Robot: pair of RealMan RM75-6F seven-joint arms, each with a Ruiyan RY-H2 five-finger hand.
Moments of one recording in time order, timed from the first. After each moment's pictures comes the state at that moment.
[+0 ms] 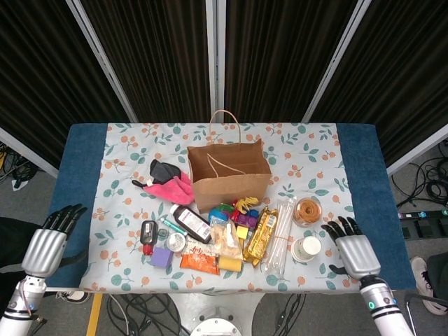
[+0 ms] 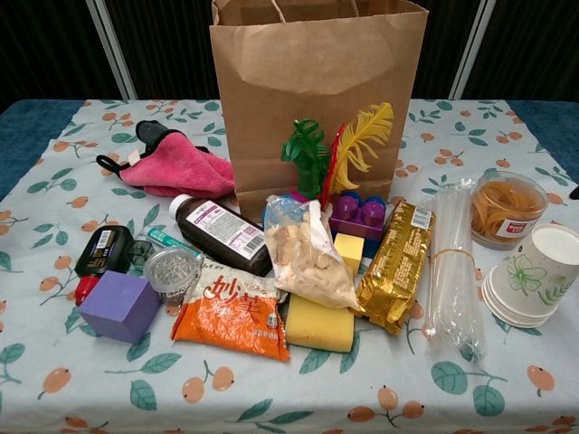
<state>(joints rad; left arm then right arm) -0.13 -1.30 0.01 -1.40 1.65 1.53 -0.03 0.22 -1.20 0.02 -1.86 -1.33 1.16 -0.48</state>
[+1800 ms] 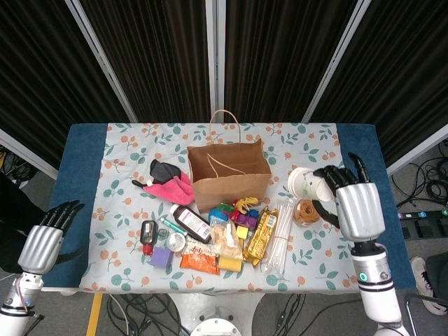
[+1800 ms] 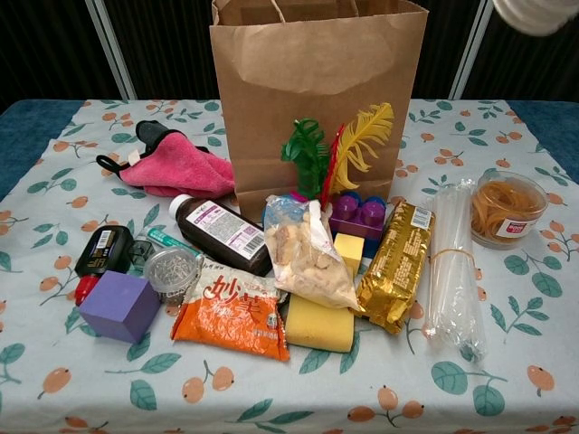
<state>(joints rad) -0.15 -1.30 0.01 -1.36 1.64 1.54 -0.11 0.37 -1.18 0.33 -2.14 -1.38 1.44 -0.64</state>
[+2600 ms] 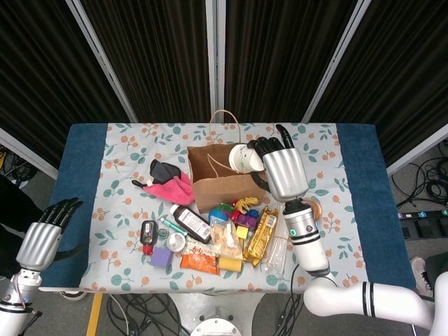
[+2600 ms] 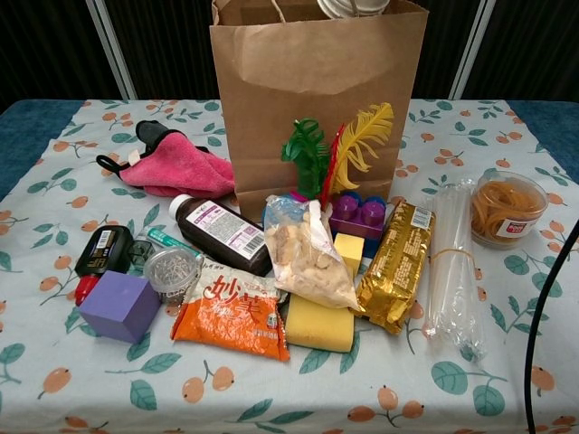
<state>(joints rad) -0.16 -1.29 0.00 -1.35 1.64 1.52 -0.13 0.76 -1.52 0.45 -1.86 -1.07 1.32 -0.79</state>
